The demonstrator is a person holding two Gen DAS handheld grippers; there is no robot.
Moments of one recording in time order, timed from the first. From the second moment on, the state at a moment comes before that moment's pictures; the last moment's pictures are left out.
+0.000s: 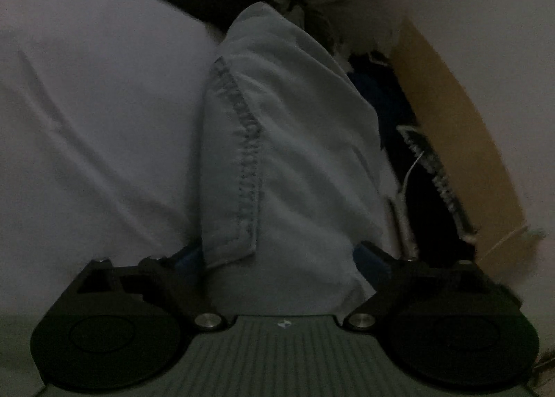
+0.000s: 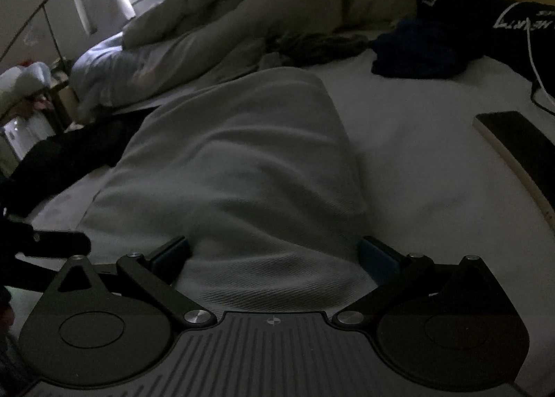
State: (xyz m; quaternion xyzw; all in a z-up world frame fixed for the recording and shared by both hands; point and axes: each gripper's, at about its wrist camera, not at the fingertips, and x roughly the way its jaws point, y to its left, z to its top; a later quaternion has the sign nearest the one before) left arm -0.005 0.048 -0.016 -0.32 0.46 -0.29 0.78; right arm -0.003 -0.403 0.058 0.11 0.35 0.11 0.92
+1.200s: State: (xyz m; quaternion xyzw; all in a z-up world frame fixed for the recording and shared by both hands) left arm -0.034 -0.081 0.101 -0.16 0.34 -0.32 0.87; right arm 0.044 -0.447 0.281 0.14 0.35 0.15 0.92
